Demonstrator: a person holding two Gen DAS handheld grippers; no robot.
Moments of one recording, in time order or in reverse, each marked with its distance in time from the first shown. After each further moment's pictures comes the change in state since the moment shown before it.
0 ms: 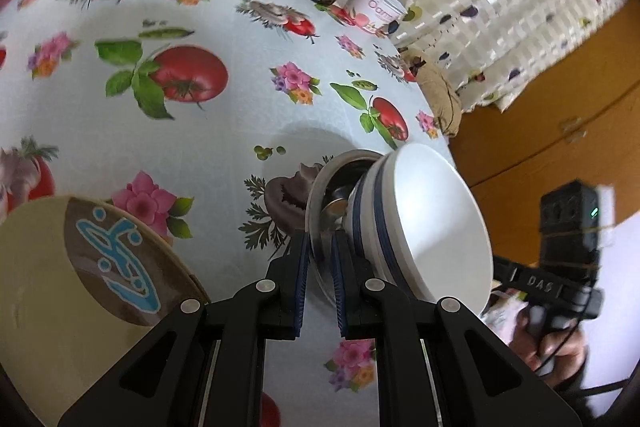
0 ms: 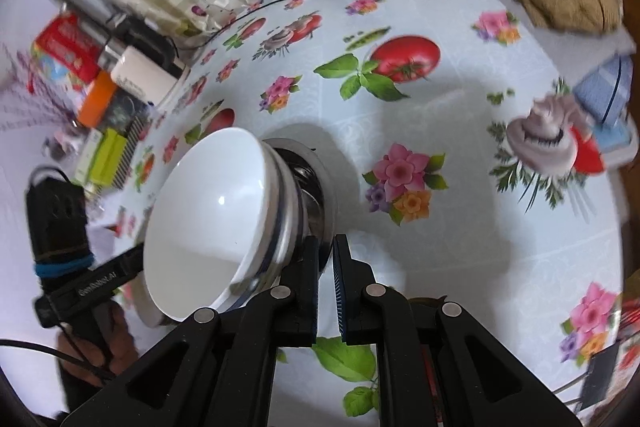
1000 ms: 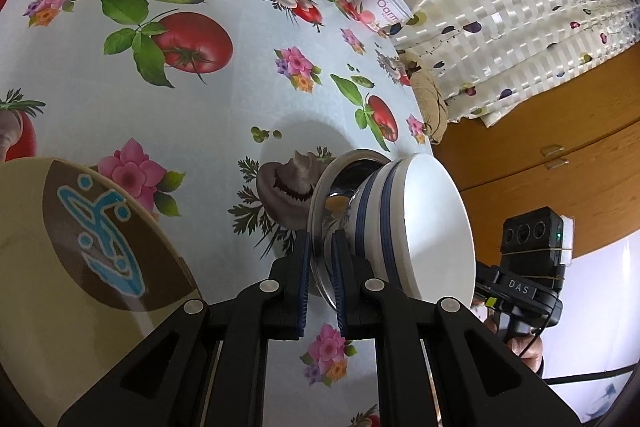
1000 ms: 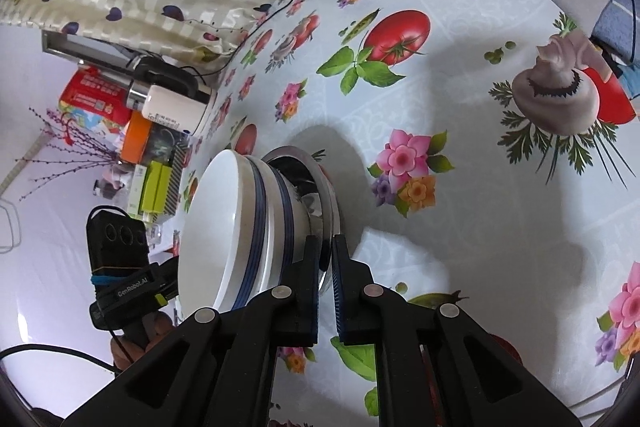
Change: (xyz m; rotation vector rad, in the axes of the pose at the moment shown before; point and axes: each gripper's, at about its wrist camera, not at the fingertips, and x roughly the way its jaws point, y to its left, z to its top) left arm 0.001 0.011 -0.001 -0.107 0.039 -0.092; right arm -0.005 -0.027 0.000 0.108 0.001 0.176
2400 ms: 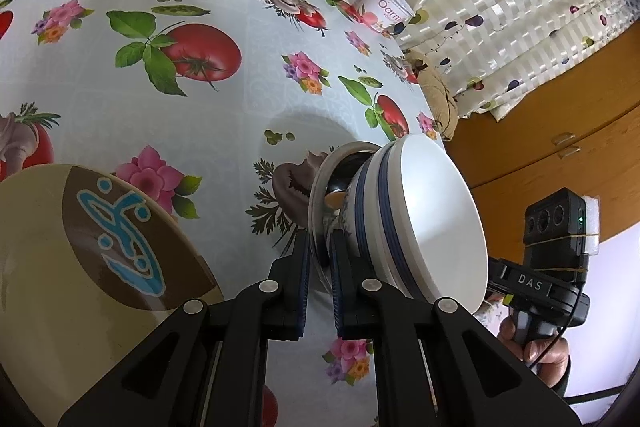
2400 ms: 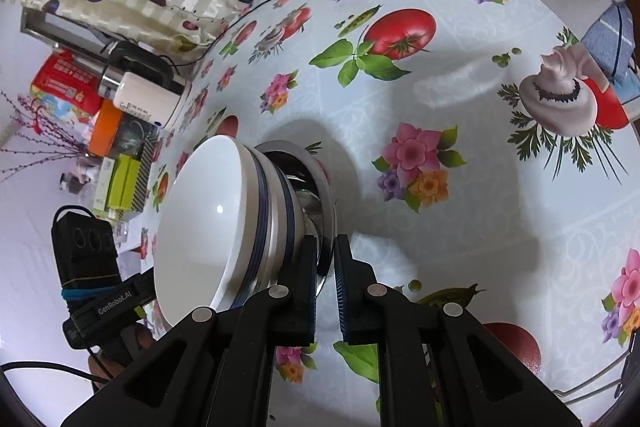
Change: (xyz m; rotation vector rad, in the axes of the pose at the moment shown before) left arm -0.002 0.000 -0.004 0.063 -0.025 0.063; right arm 0.016 0.024 -0.005 -0.030 -0.005 -0.147
